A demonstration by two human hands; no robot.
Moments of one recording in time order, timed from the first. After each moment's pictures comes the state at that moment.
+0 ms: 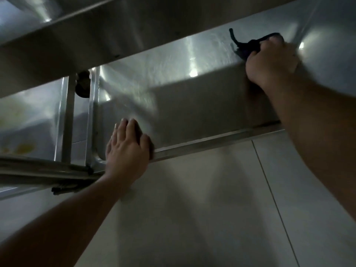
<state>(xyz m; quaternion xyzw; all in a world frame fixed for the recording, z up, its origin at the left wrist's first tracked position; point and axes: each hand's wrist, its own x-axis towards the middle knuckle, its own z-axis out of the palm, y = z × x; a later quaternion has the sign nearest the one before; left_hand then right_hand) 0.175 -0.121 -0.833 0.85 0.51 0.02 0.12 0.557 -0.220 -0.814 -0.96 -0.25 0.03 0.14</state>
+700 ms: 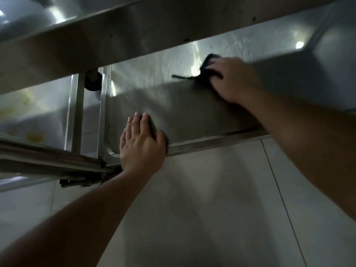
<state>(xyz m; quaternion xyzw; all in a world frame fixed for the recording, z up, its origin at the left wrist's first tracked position) 0.178 -0.124 -0.844 0.84 0.52 0.05 0.12 0.474 -0.181 -0.817 -0.83 -0.52 0.05 0.20</state>
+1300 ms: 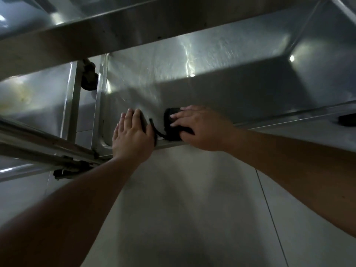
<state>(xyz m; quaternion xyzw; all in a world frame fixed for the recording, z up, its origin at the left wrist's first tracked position) 0.178 -0.125 -0.834 0.85 0.52 0.02 0.14 0.380 -0.252 -0.816 -0.70 -0.69 0.16 0.14</state>
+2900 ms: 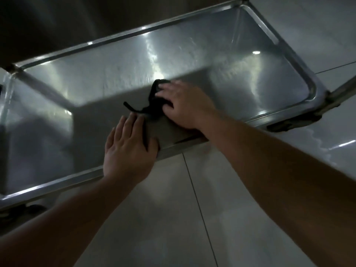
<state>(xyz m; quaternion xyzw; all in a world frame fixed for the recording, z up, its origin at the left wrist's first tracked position) 0.358 -0.238 -0.843 0.92 0.39 0.05 0.08 0.567 -0.296 -0.816 -0.80 -0.57 0.10 0.14</state>
